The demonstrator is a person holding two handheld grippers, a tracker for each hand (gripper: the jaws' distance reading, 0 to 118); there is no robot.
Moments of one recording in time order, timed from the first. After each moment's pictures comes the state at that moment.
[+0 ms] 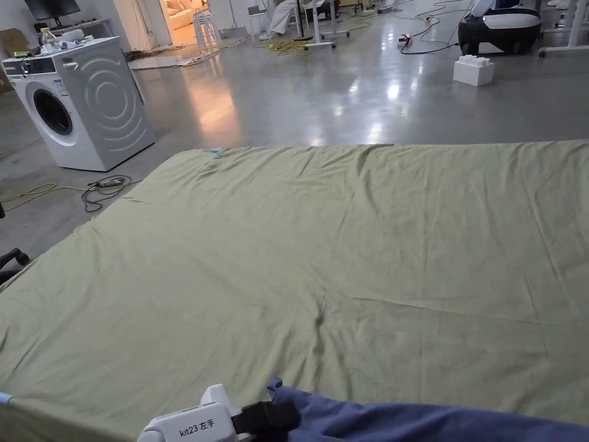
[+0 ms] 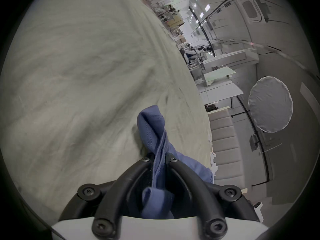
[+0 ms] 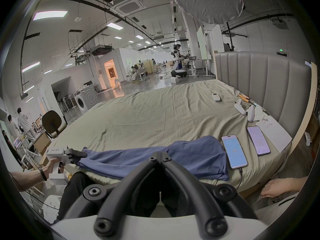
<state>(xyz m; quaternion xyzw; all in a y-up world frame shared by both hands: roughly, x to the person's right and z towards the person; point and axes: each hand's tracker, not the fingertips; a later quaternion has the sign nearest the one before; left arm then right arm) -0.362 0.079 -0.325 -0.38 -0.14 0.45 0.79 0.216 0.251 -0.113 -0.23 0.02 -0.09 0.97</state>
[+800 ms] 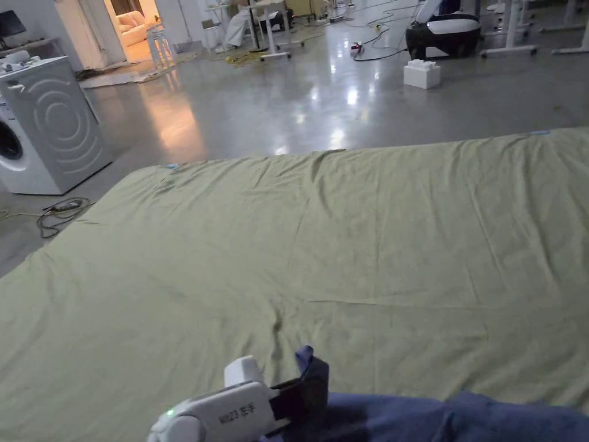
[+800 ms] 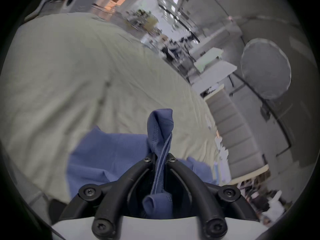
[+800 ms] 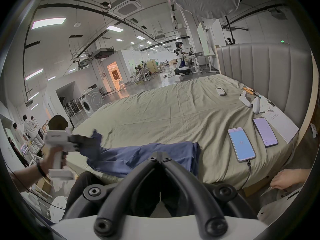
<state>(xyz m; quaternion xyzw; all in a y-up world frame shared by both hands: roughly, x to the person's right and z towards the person) -0.196 0.166 -0.325 -0.39 -0.18 0.29 0.86 0.224 0.239 -0.097 -0.23 0.04 -0.12 0.96</state>
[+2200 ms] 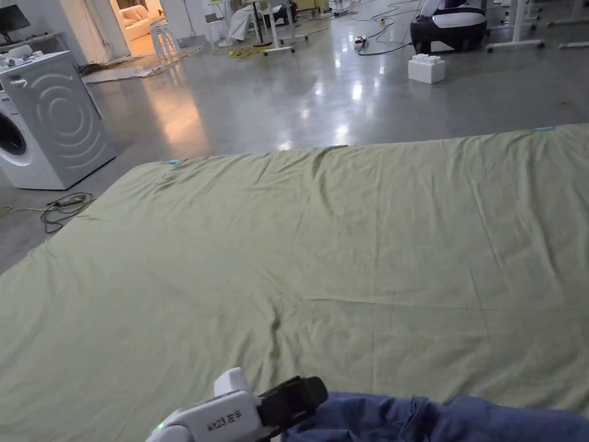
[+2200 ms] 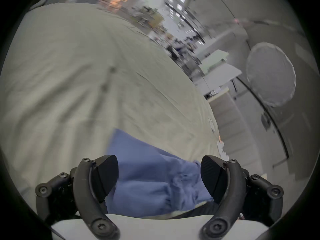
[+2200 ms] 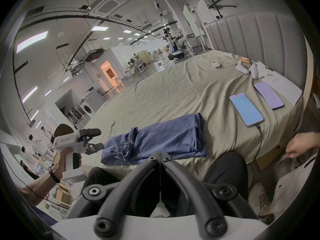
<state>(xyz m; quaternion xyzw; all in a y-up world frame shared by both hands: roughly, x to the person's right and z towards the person) -0.259 0.142 -0.329 -0.38 -0.12 0.37 0.84 0.222 0.195 -0.092 -0.29 0.04 -0.22 0.93</state>
